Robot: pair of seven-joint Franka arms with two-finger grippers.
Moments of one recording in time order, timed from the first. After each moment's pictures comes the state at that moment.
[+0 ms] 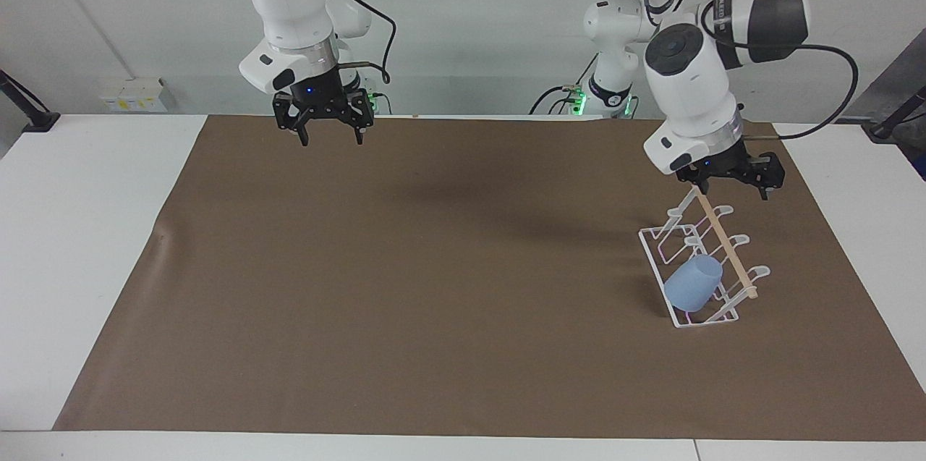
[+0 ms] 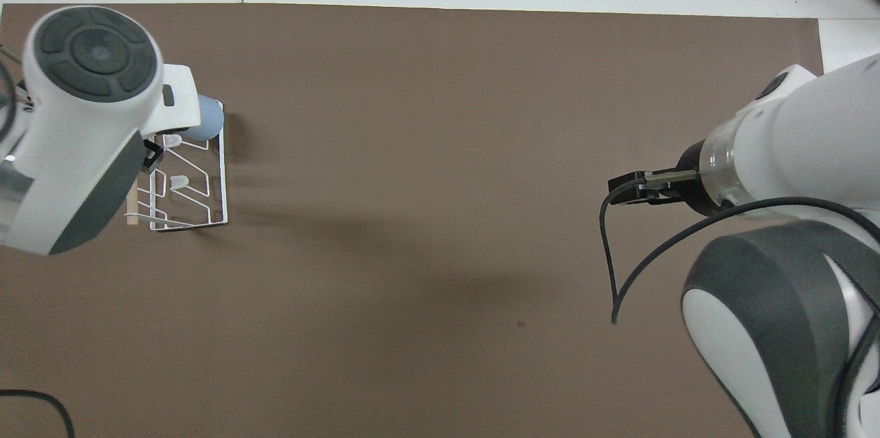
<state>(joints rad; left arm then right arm) 0.01 0.10 -0.30 -1.65 0.58 1.66 0.18 -0.07 -0.06 0.32 -1.72 0.00 1.69 0.19</state>
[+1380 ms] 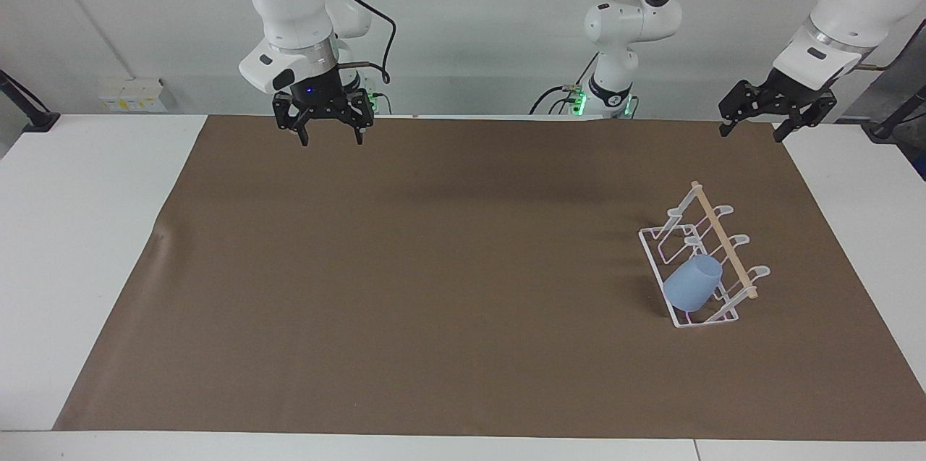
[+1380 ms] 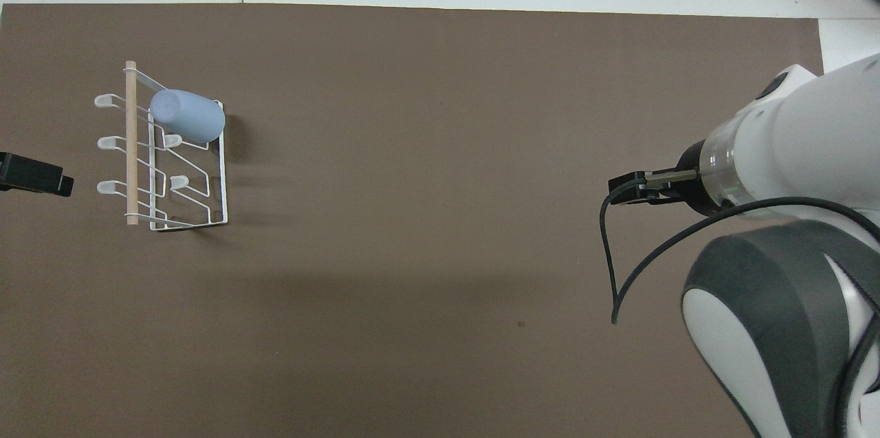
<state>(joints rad) 0.04 -0.05 -0.03 -1.61 -0.04 1.53 0.18 -0.07 -0.06 0.31 -1.72 0.00 1.69 0.19</state>
